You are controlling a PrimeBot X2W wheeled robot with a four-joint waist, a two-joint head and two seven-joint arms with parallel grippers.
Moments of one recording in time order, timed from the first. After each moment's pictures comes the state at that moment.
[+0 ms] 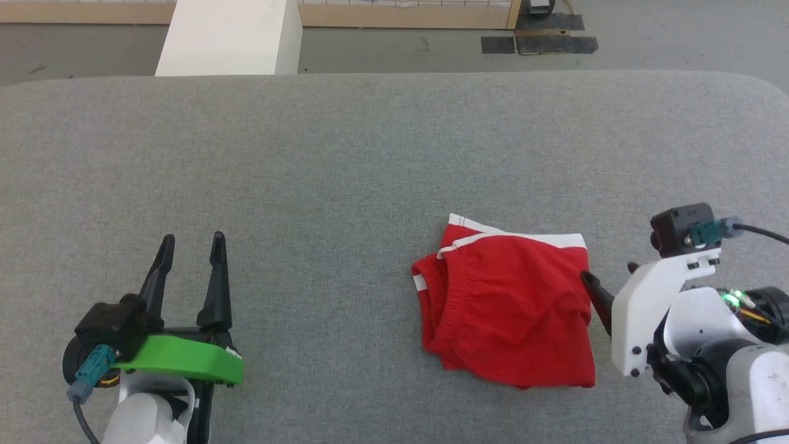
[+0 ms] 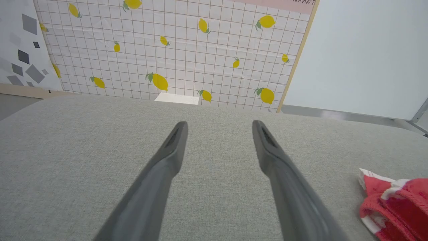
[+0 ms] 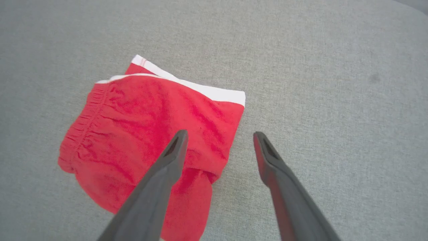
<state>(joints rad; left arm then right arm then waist) -0.11 0.15 0.01 0.10 -0.29 -0.12 -0.26 -0.16 -0.05 -0.02 -0.22 0.13 0.13 0.92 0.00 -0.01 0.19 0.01</state>
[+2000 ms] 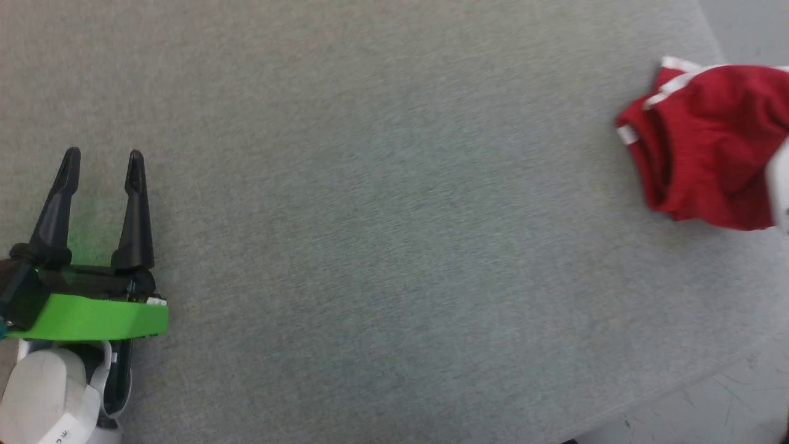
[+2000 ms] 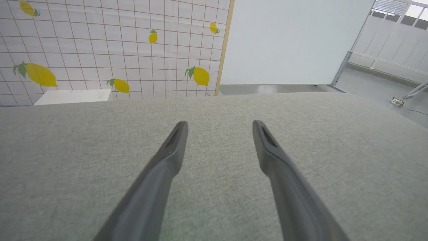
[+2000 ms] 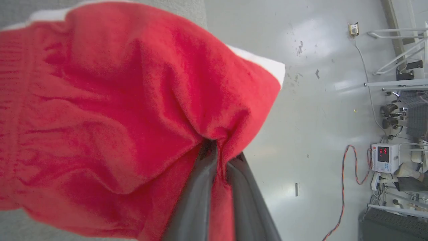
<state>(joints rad) -0.18 0.34 0.04 -0.11 -0.34 -0.13 -0.26 -0.58 -0.45 -0.05 0.24 -0.01 0.13 0.69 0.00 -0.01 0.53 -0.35</state>
